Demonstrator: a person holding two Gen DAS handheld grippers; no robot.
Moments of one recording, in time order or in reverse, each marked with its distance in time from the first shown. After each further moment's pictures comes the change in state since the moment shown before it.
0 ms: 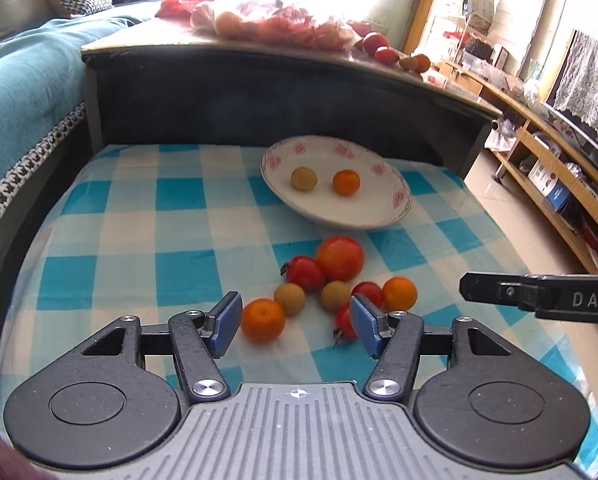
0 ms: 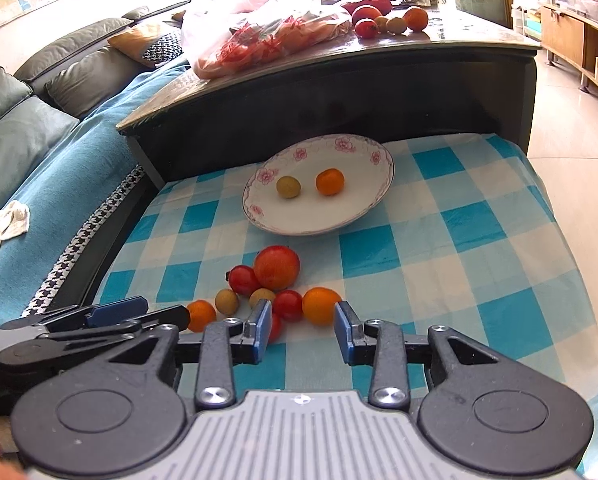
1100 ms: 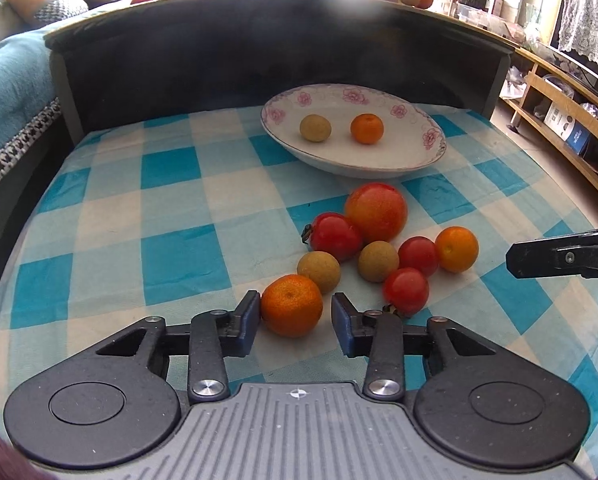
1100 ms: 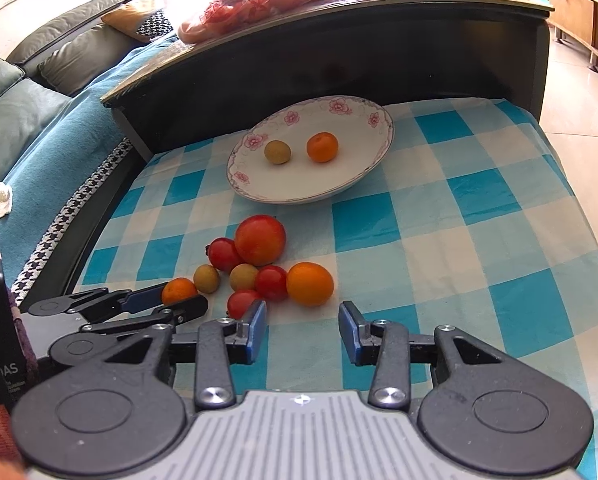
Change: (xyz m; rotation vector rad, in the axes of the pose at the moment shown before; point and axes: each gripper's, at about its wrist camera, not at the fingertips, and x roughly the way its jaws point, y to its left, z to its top) left arm 0.052 0.005 -0.017 0.126 0.054 0.055; right arm 0.033 -0.016 -0.005 0.005 0.080 0.007
